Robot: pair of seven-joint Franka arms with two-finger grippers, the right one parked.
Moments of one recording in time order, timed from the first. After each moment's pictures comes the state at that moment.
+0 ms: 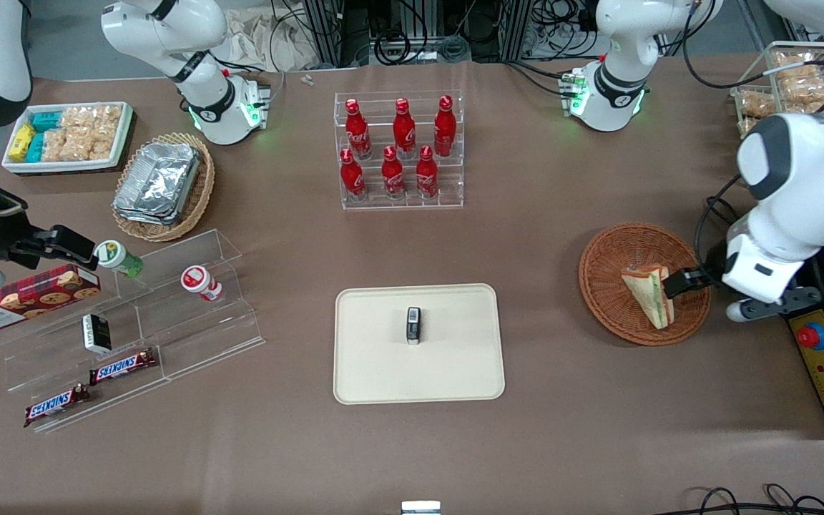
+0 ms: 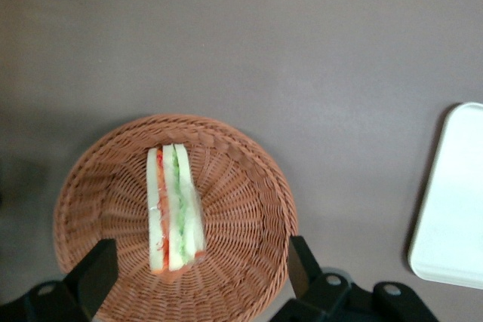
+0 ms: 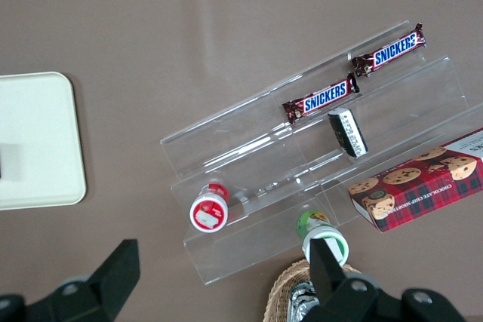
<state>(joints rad) 0.14 0.13 -0.21 -2.00 -0.02 2.22 -0.29</state>
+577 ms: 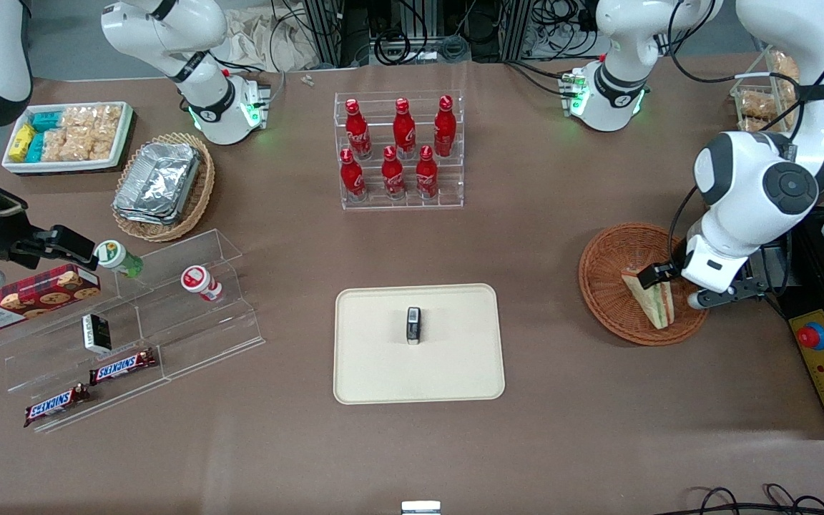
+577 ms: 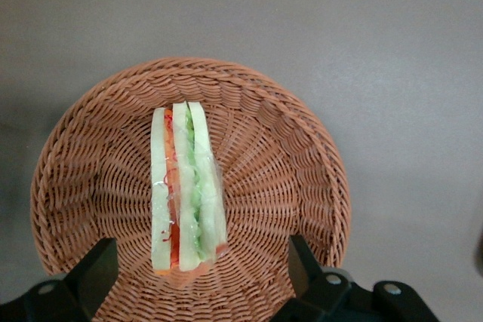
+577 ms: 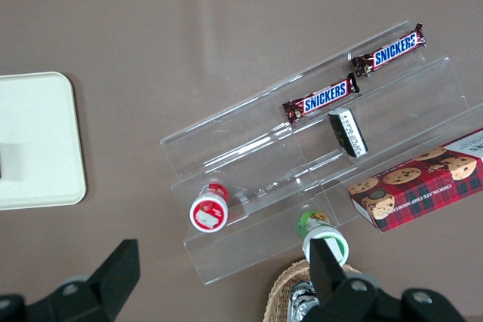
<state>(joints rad) 0.15 0.13 -0.20 -2.19 0.01 2.35 -0.30</state>
